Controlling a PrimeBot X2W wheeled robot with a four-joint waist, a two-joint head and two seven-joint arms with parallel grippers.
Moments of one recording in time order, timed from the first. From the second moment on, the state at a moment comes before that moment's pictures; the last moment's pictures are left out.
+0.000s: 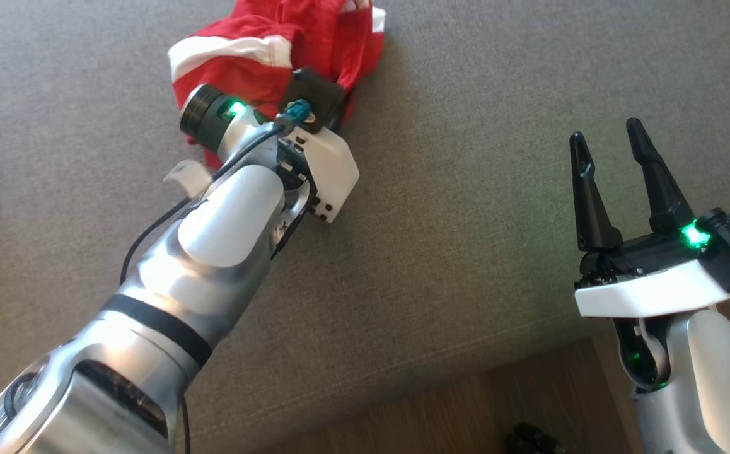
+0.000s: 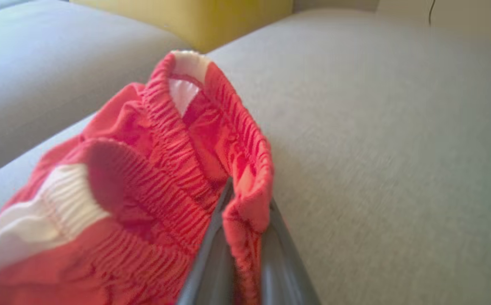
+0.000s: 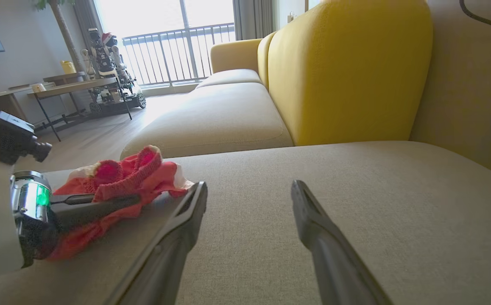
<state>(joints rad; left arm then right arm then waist) -0.98 0.04 -0.91 0.90 -0.39 0.02 -0.13 -0.22 -0.05 0.00 0.01 0.20 0.13 -0.26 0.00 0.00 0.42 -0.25</state>
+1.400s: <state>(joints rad) -0.56 0.14 -0.76 0.41 -0.99 -0.11 -0.06 -0.20 -0.05 -0.02 0.00 0.17 0.13 -0.26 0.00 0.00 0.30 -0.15</state>
